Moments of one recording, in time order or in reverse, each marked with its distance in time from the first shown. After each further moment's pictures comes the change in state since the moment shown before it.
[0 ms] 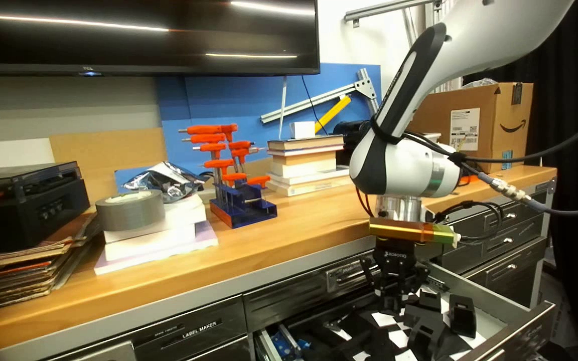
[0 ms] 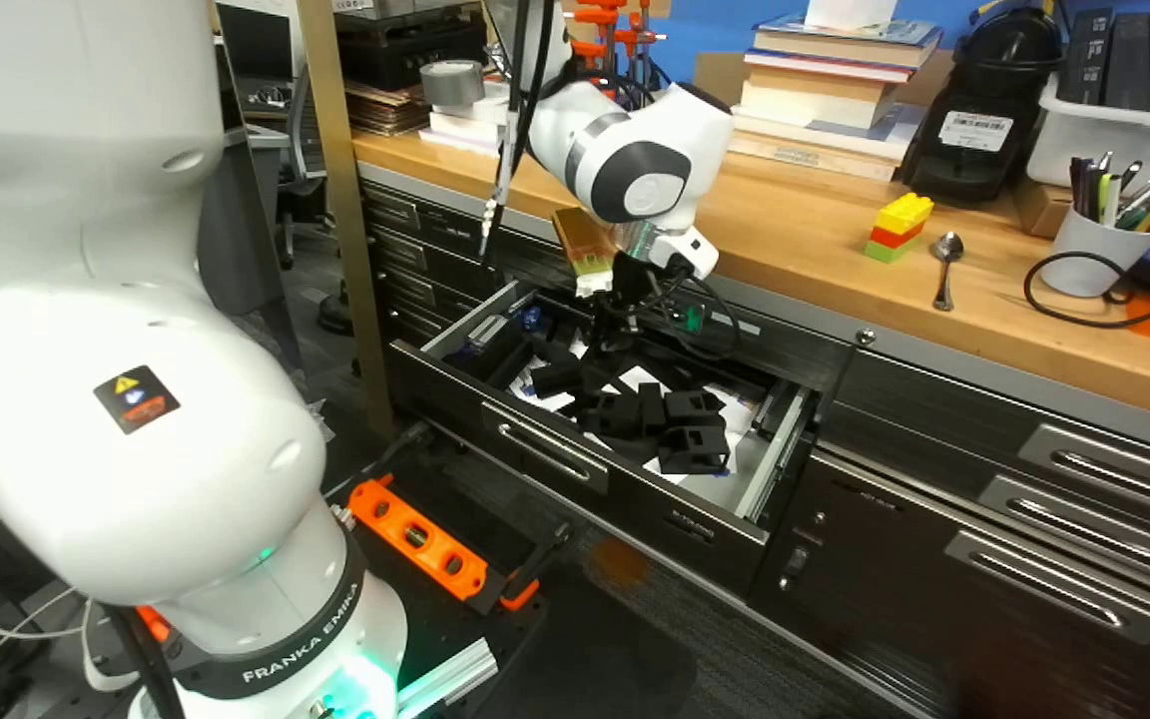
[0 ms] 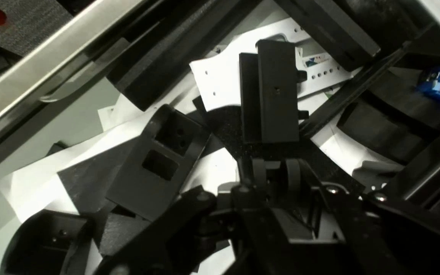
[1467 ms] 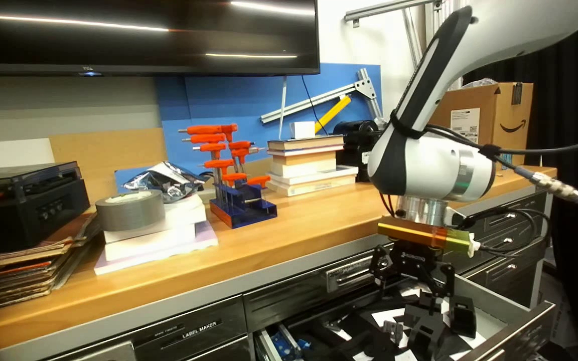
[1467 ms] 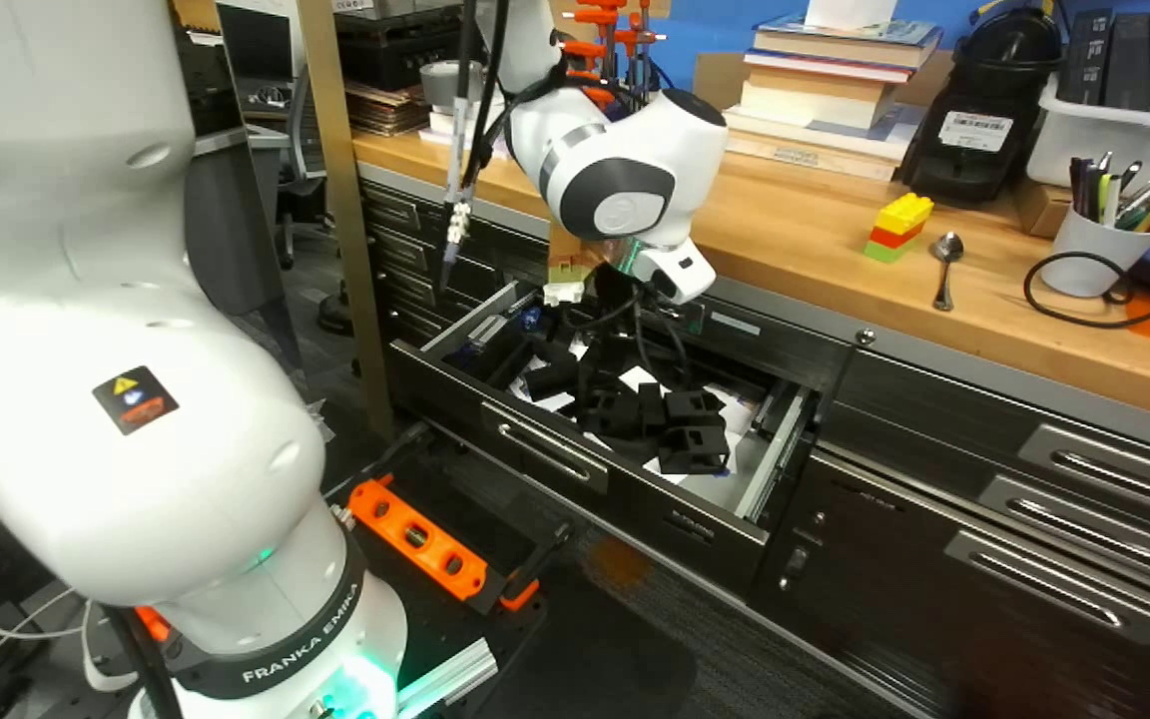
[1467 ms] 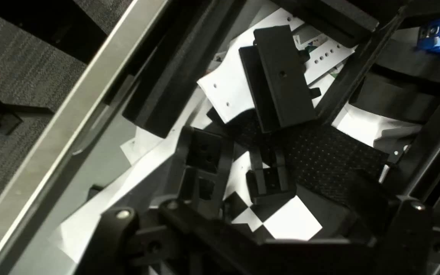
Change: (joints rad) arm -0.003 -0.106 -0.014 -0.157 0.105 0.122 0.128
